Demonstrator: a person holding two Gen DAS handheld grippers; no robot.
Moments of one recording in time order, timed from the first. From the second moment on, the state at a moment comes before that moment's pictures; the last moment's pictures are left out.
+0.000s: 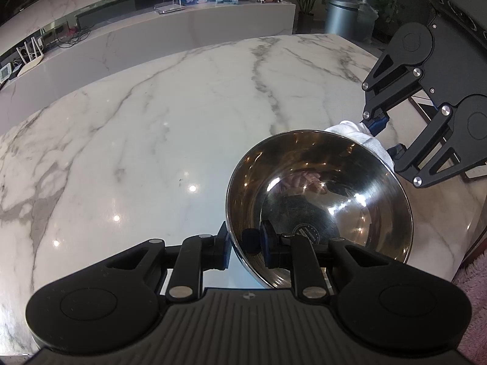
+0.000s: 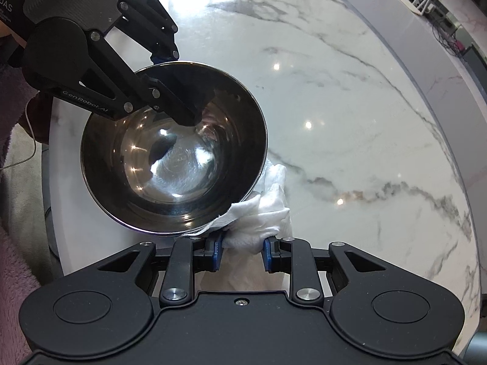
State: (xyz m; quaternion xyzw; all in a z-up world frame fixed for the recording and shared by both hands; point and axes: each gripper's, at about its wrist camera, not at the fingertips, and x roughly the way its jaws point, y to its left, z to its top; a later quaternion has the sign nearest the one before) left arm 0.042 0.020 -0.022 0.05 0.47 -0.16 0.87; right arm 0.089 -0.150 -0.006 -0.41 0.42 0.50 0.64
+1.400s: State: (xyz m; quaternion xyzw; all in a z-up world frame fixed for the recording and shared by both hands) left arm 0.053 0.019 -0.030 0.03 0.49 -0.18 0.85; right arm 0.096 -0.152 0.011 -0.40 0.41 0.50 0.65
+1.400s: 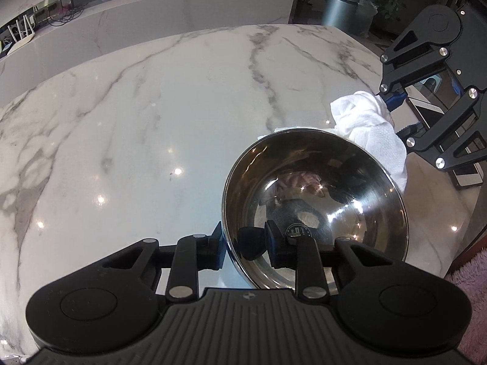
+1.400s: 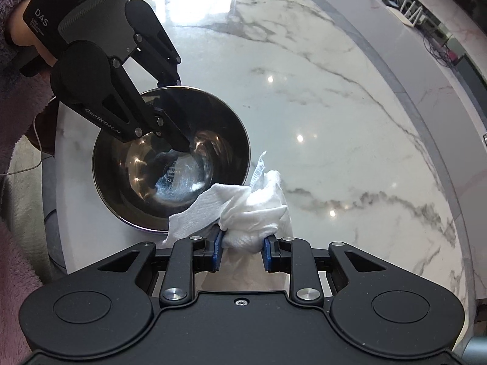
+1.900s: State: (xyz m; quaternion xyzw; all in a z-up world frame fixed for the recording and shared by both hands) left arm 0.053 0.022 -0.027 0.01 0.50 -0.17 0.85; right arm 0.083 -0.145 -0.022 -0.39 0.44 0.50 0.64
